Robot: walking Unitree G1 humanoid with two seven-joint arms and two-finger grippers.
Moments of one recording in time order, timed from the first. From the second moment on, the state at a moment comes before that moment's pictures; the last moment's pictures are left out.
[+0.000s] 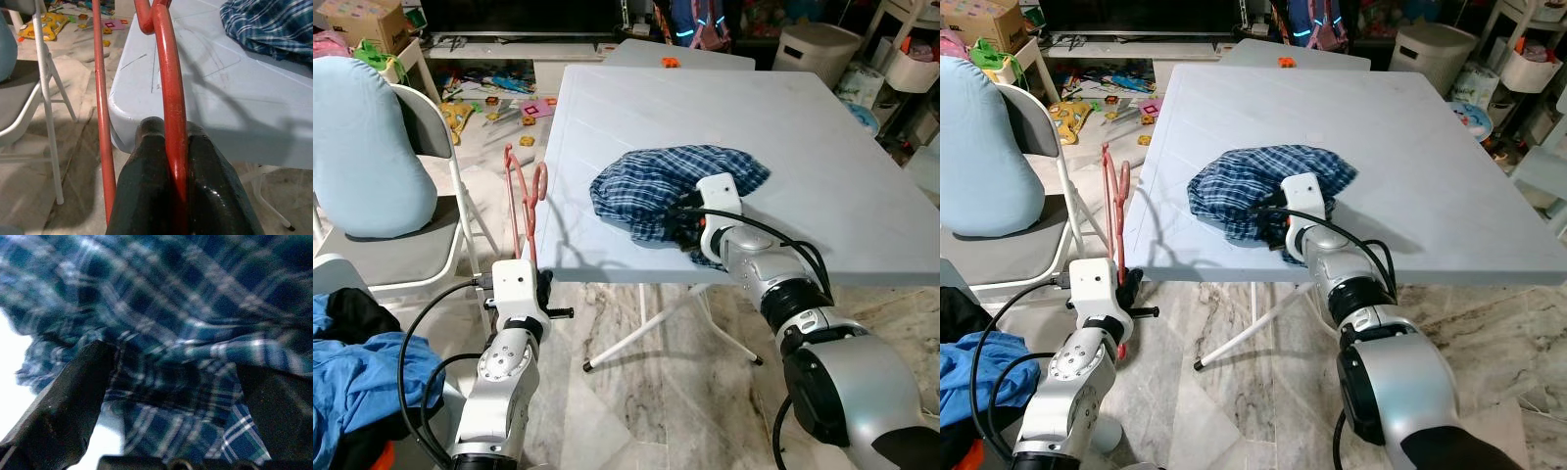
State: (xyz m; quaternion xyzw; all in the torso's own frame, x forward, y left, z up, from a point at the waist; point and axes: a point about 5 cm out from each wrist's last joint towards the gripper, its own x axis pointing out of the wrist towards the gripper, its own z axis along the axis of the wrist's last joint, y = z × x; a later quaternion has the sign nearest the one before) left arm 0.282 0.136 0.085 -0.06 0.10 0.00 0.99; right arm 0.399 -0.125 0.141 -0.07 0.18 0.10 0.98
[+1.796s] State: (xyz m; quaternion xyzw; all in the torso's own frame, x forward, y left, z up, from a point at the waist) left arm 0.284 0.098 0.128 0.09 -0.03 -0.11 0.99; right arm 0.335 -0.188 0.133 -0.04 -0.03 0.07 1.00
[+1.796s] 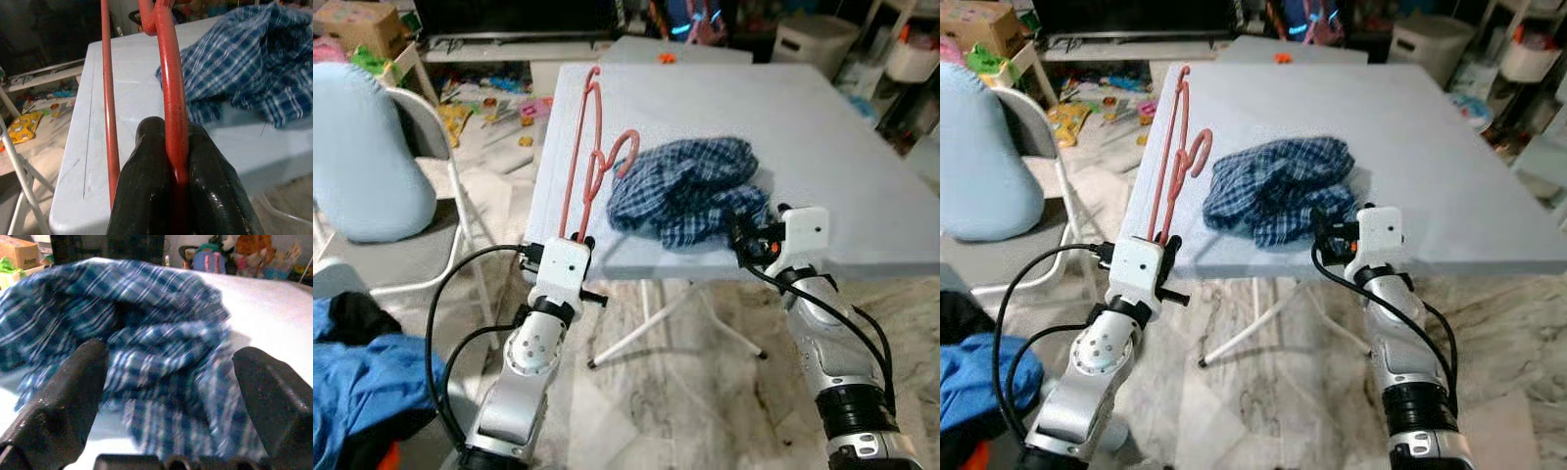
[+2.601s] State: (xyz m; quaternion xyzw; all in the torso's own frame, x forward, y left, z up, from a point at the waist) left arm 0.285 0.097 0.121 0.09 -0.02 -0.12 0.99; right arm 0.338 -0.193 0.137 -0.04 -0.03 0.06 1.00
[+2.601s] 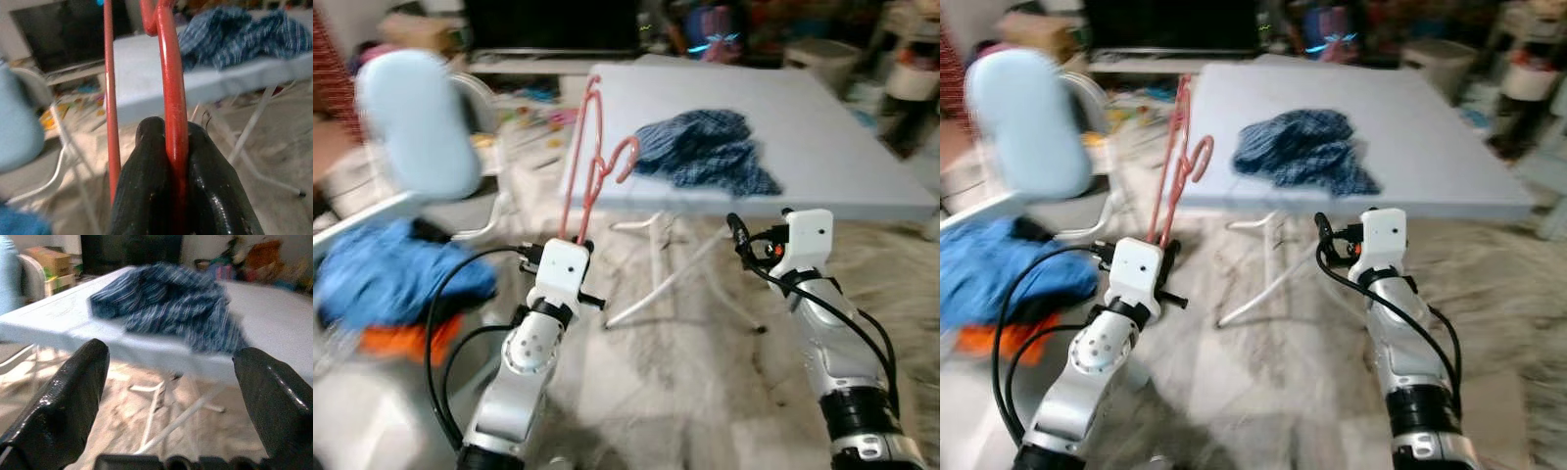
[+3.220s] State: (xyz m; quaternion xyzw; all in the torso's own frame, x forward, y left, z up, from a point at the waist) left arm 0.276 0.113 0.079 0.08 0.11 -0.28 0.95; right arm 0.332 -0.209 0.129 -0.20 0.01 0.18 0.96
